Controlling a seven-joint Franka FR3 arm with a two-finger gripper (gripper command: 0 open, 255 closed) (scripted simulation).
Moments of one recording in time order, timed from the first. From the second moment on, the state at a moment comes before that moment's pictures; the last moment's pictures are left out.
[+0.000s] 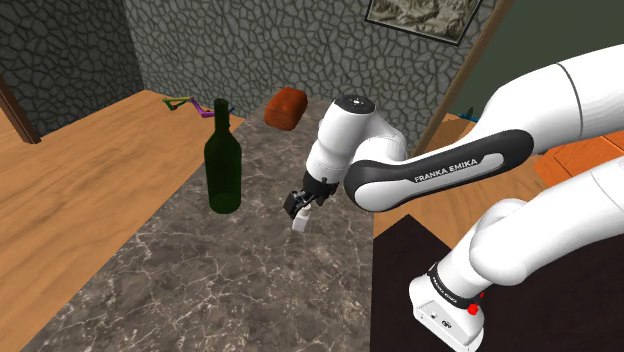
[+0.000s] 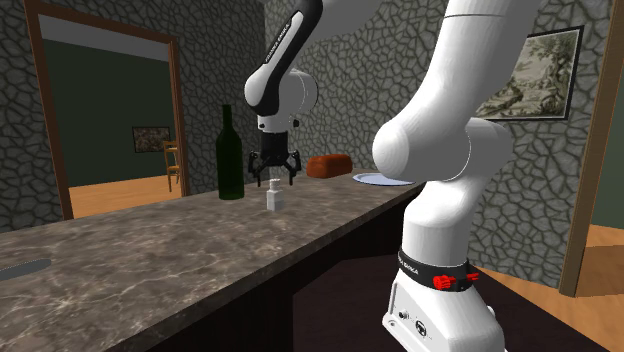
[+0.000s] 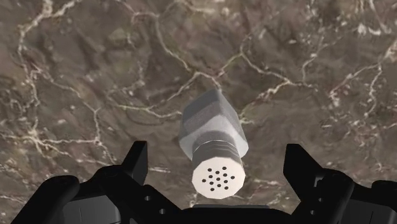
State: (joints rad) arm 0.10 -0.30 0.56 -2.58 0.10 2.44 0.59
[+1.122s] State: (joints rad) arm 0.11 -0.33 0.54 -2.56 0.12 2.39 0.58
